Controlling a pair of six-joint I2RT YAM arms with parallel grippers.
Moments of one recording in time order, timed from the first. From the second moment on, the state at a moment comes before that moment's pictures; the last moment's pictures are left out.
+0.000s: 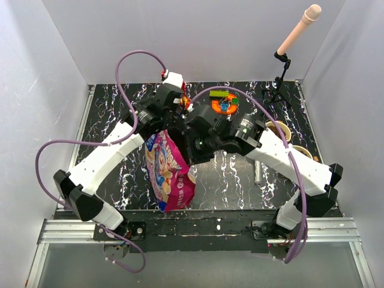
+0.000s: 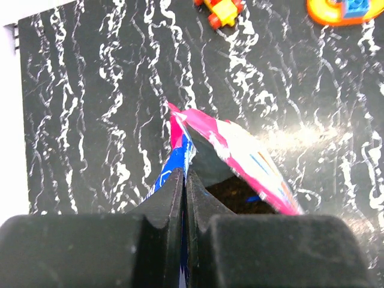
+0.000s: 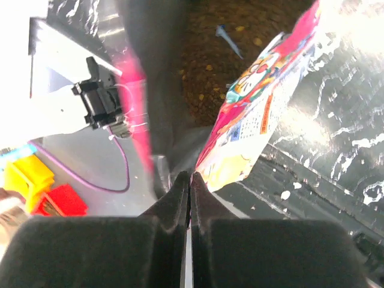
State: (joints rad) left arm -0.74 1.48 1.65 -0.85 -0.61 -0.16; right arm 1.12 1.59 1.93 -1.24 -0.04 0.81
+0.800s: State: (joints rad) left arm -0.59 1.33 1.41 -0.47 0.11 -0.31; right arm 0.67 1.12 1.78 -1.06 -0.14 0.54
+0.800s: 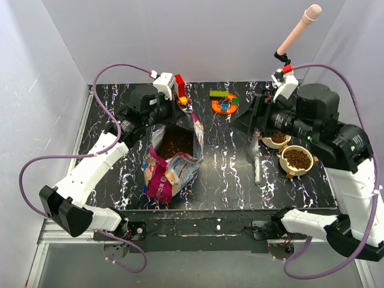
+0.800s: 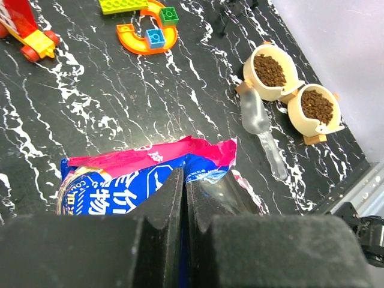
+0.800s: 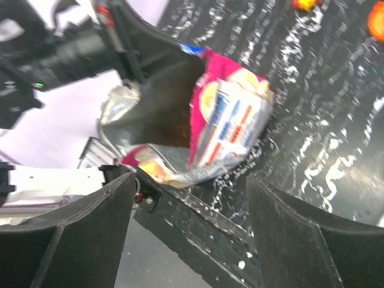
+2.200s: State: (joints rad) left arm -0.62 1.14 1.74 -0.96 0.29 -0.38; right arm 0.49 1.67 1.67 -0.75 -0.74 1.45
